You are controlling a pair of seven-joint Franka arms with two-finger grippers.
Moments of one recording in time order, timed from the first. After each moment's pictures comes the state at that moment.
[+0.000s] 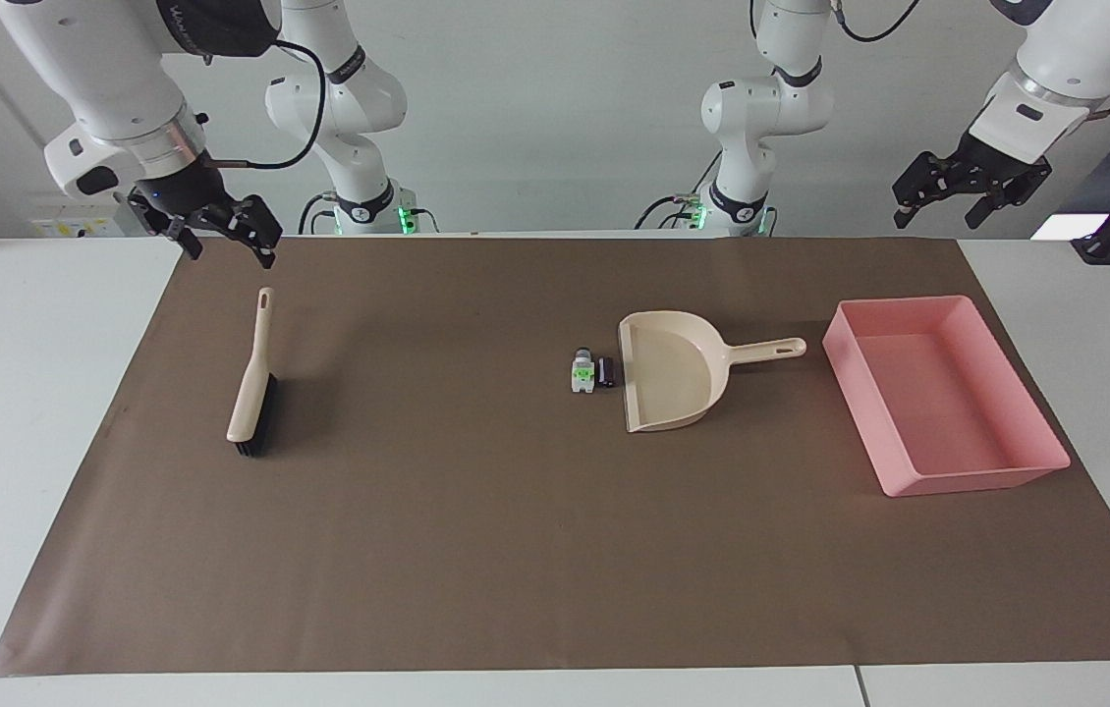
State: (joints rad) left arm -0.02 -0.07 0.01 -1.54 0.00 1.38 0.08; right arm 0.06 -0.04 -0.07 -1.61 -0.01 1.49 0.17
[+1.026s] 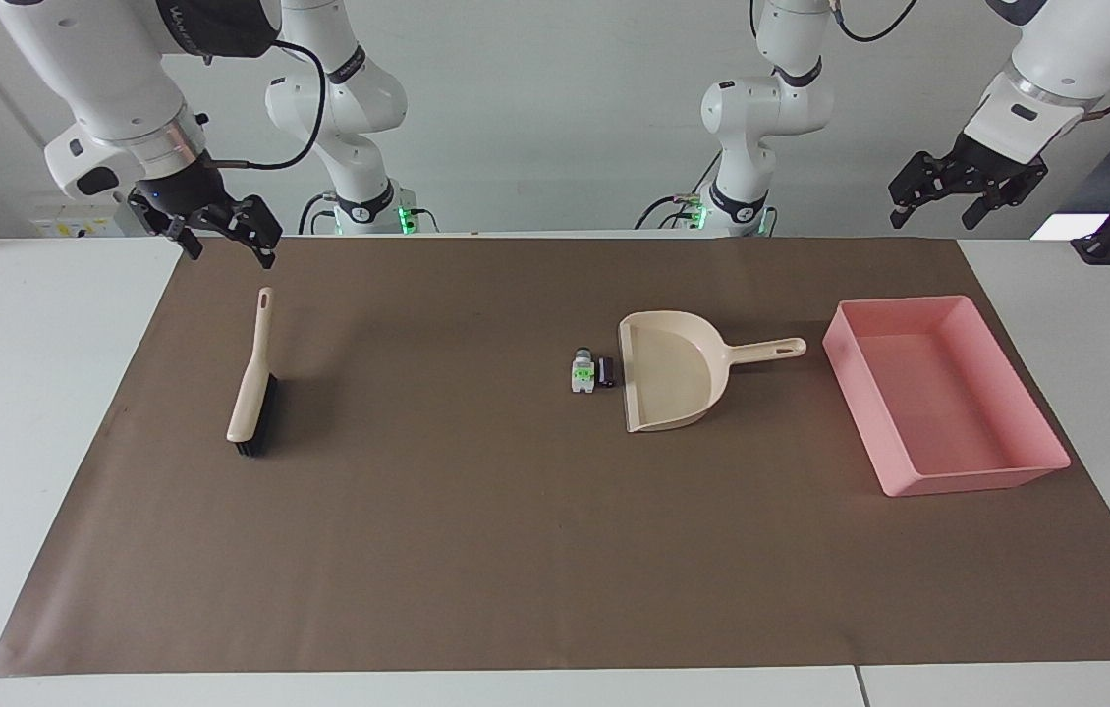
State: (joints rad) left arm -0.02 -0.07 0.00 -1.54 0.00 1.38 0.08; right arm 0.06 -0.05 -0.07 -1.64 -0.01 1.50 0.17
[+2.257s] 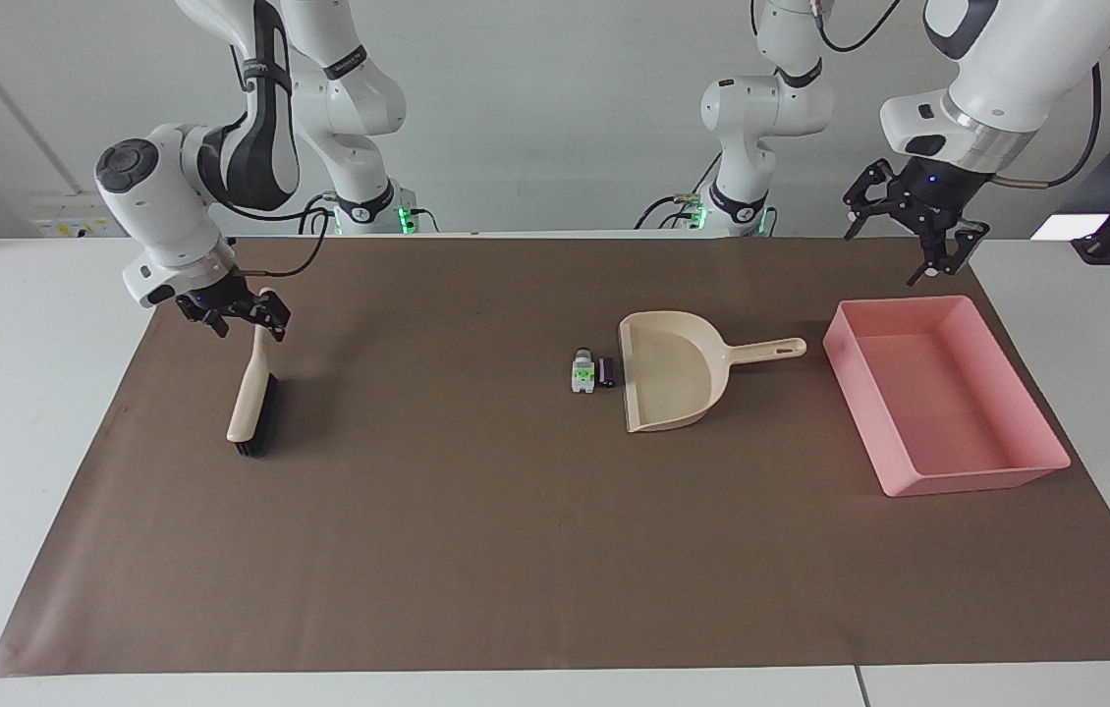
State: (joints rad) left arm -0.10 -0.07 -0.02 -1.65 -0.06 1.58 0.98; right arm -0.12 -0.14 -0.08 -2.41 -0.01 2.25 -0.07
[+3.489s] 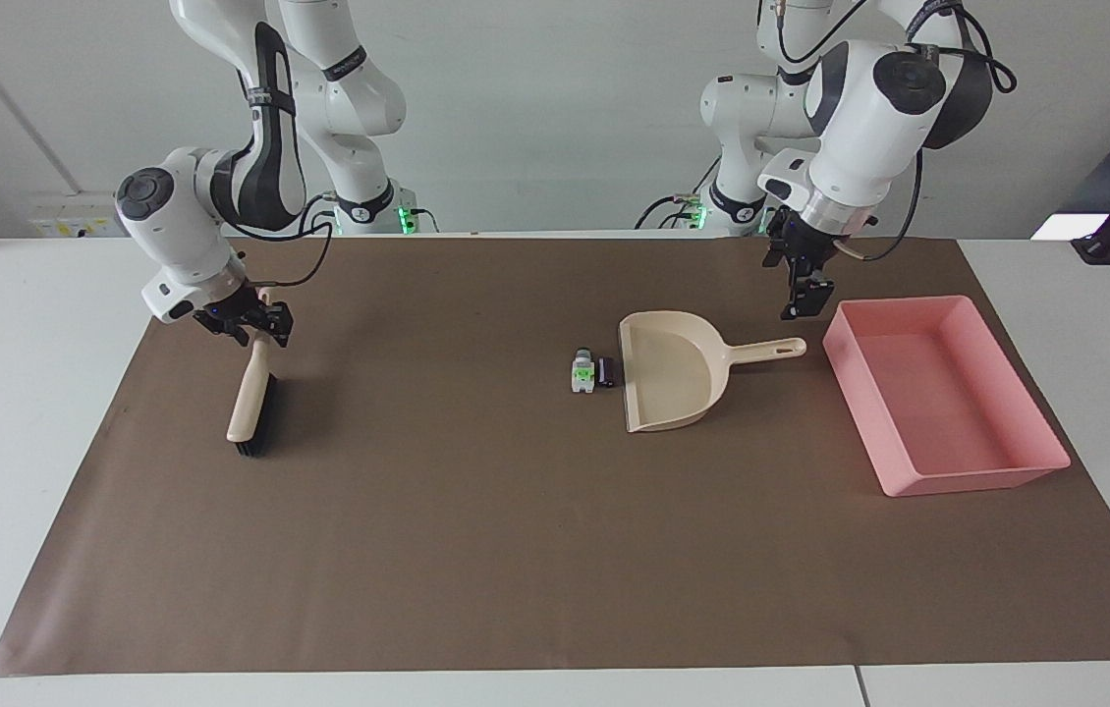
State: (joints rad) left arm -0.22 -0.14 -0.06 -2.02 -0.06 1.82 1.31; right arm -0.14 -0.12 -0.08 -2.45 -0.01 2.24 -0.15
